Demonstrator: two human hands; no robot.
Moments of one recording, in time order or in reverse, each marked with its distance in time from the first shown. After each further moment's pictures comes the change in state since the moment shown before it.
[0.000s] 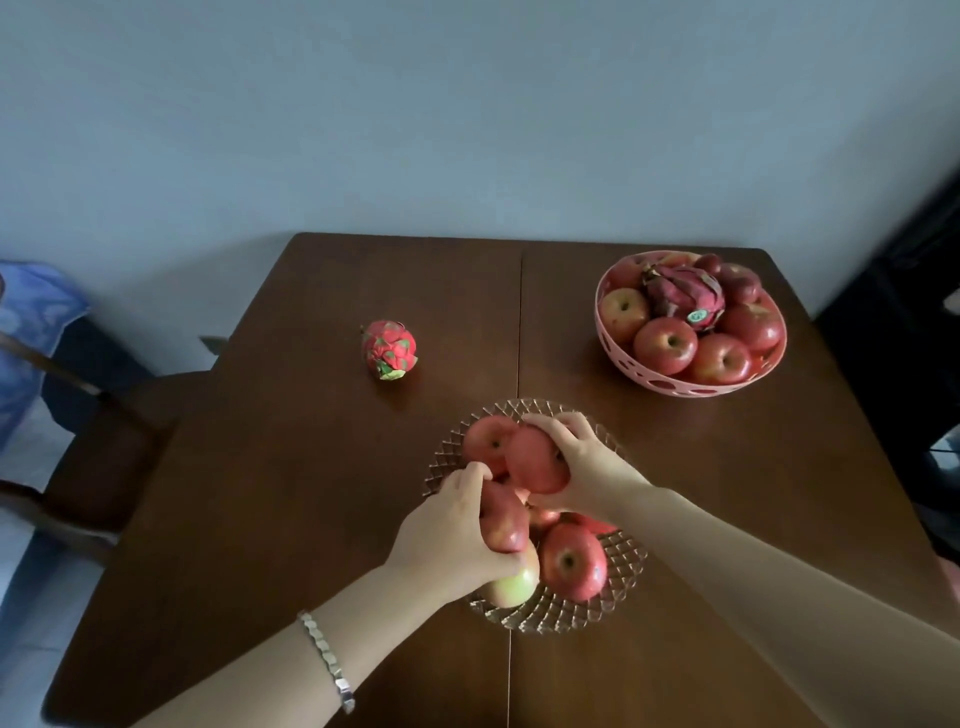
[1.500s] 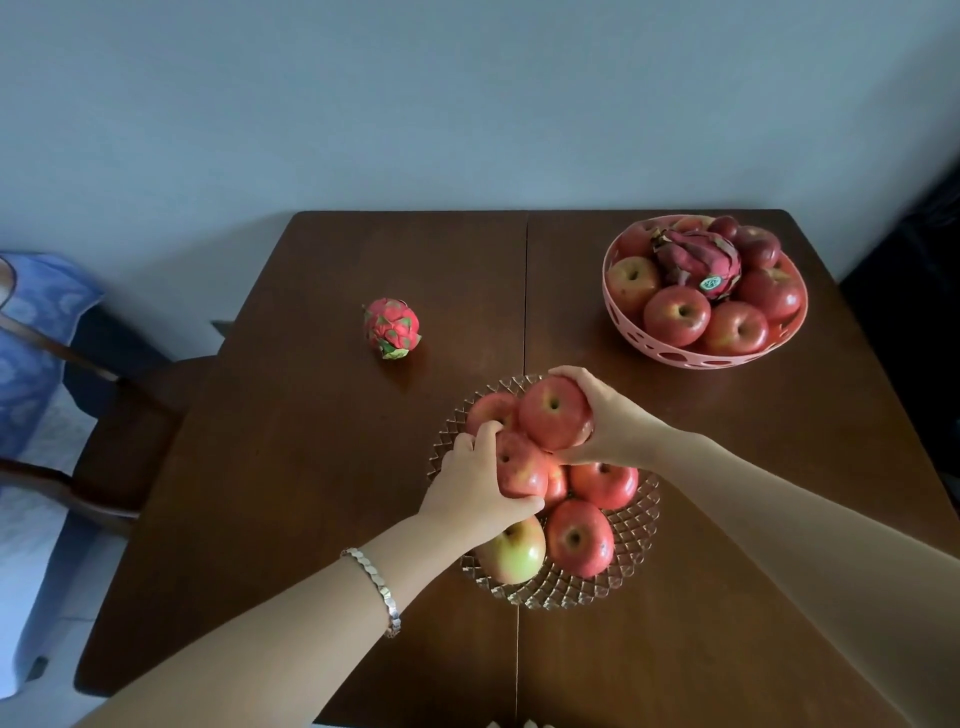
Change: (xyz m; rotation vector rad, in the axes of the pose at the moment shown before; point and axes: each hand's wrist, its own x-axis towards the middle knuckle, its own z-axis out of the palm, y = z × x) left_hand 0.030 0.009 0.014 -0.068 -0.026 -0.086; right_hand 0.018 0.025 -0.020 0.212 -0.026 0.009
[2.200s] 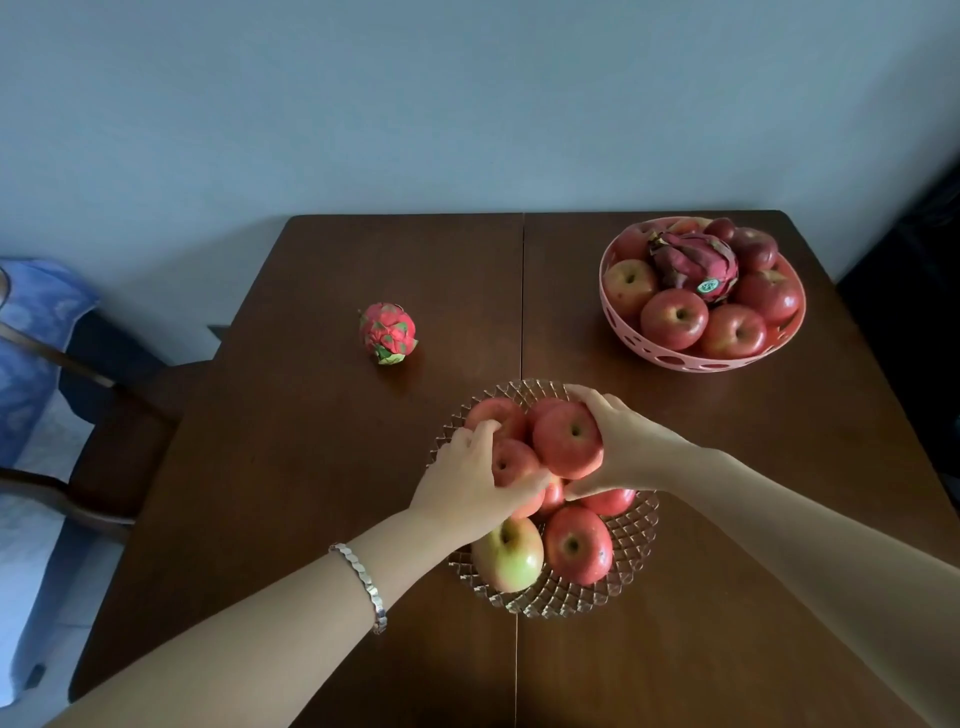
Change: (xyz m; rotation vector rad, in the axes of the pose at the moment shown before) left_hand 0.007 0.001 -0.010 0.013 0.005 0.017; right_hand -0.022 -0.011 -0.010 -0.247 -0.104 0.149
